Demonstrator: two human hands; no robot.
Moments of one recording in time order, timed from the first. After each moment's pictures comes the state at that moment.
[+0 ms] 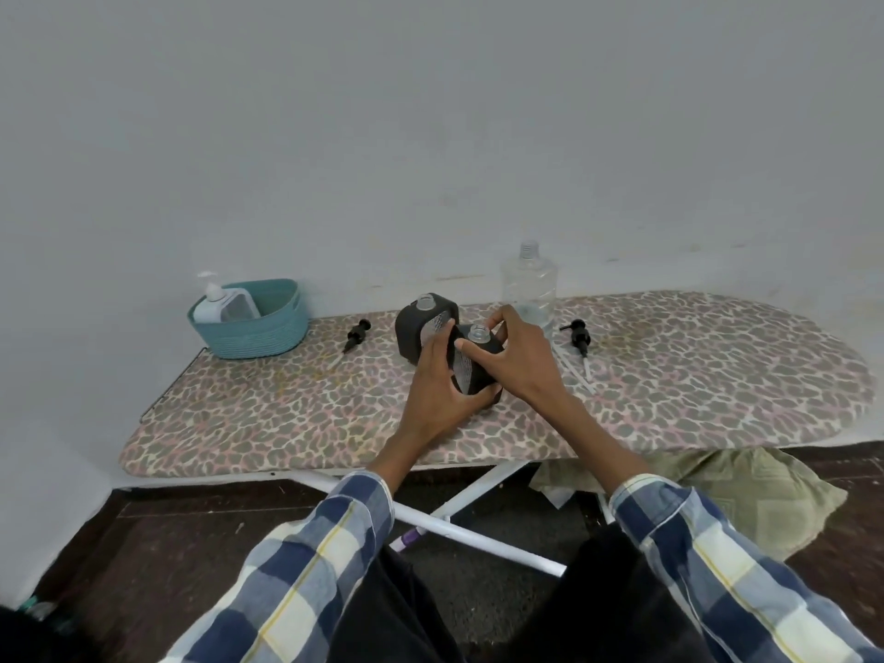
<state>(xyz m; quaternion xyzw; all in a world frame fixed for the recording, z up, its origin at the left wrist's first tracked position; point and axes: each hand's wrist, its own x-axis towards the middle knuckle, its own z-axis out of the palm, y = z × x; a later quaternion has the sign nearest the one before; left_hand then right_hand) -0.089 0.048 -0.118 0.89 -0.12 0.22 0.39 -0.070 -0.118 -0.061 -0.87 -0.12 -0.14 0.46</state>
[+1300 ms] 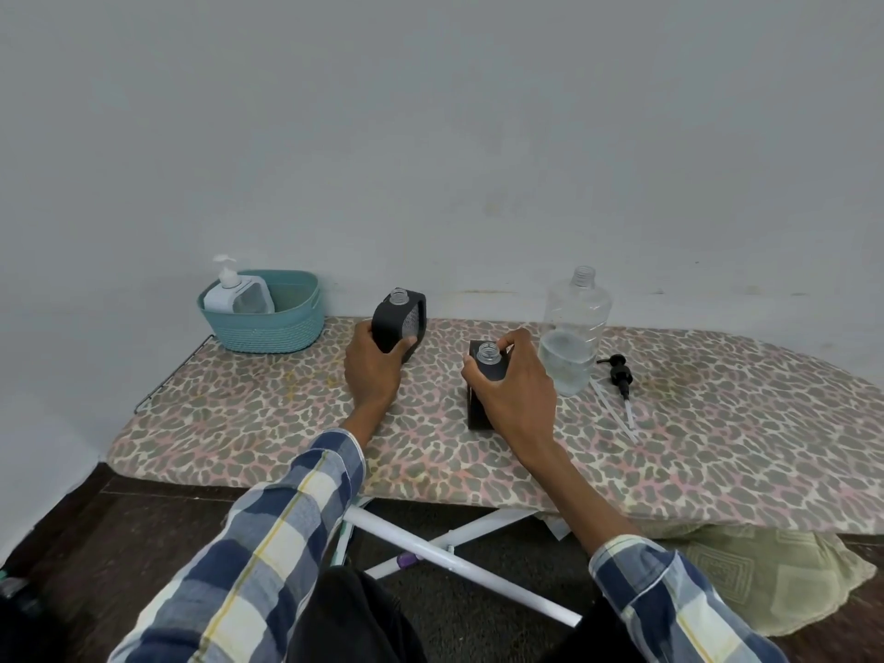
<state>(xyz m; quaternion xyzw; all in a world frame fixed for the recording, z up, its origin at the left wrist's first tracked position) -0.005 0.169 -0.111 0.82 0.20 0.32 0.44 -0.055 -0.051 -0.079 -0.87 -0.06 -0.21 0.44</state>
